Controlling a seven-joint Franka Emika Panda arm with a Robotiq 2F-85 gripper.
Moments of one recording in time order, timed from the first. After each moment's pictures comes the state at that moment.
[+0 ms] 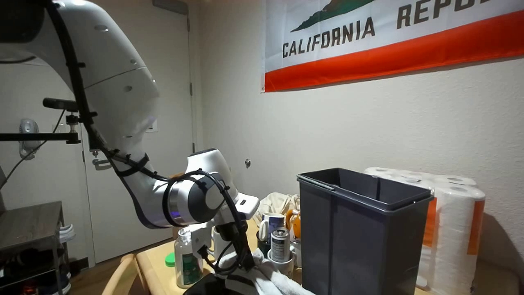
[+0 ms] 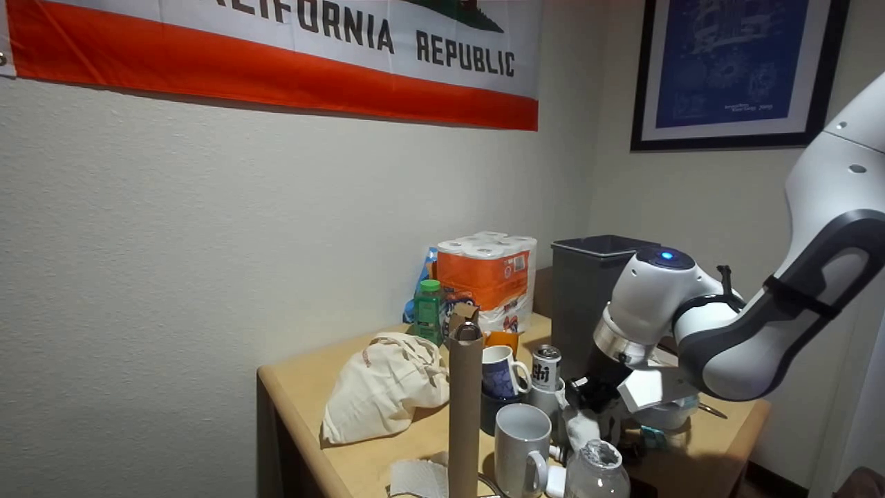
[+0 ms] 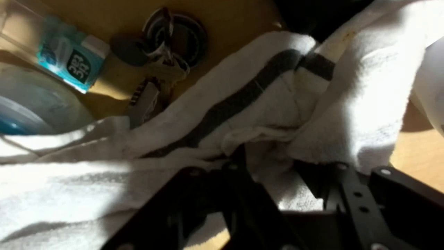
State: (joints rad) arm -0.27 0.25 0.19 -2.41 -0.67 2.97 0.83
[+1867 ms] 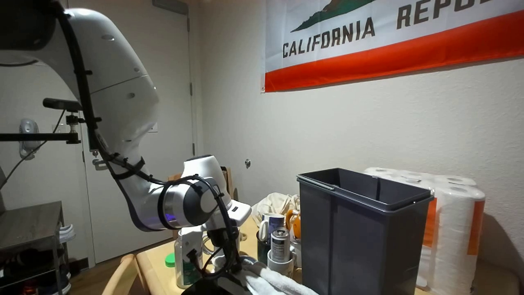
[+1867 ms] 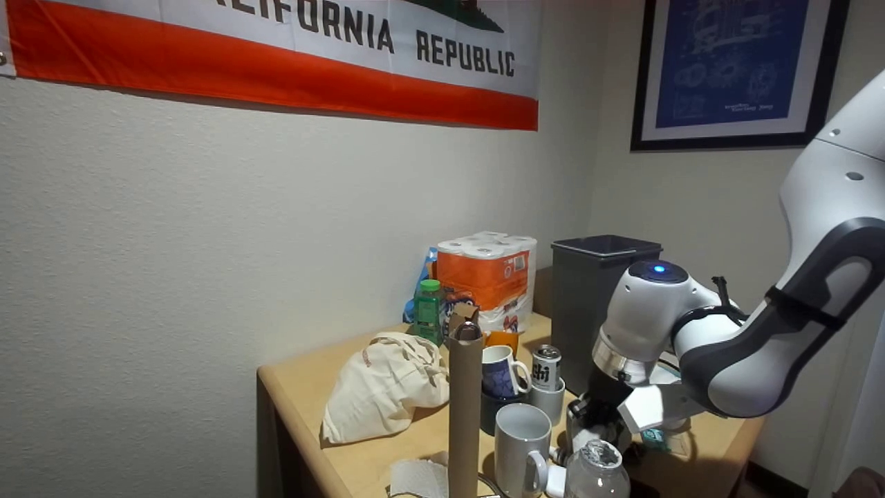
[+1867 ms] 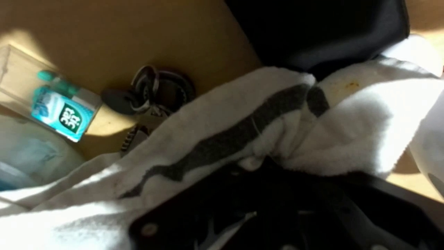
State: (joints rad) arm -0.22 0.27 0.19 -2.43 -0.67 2.92 0.89
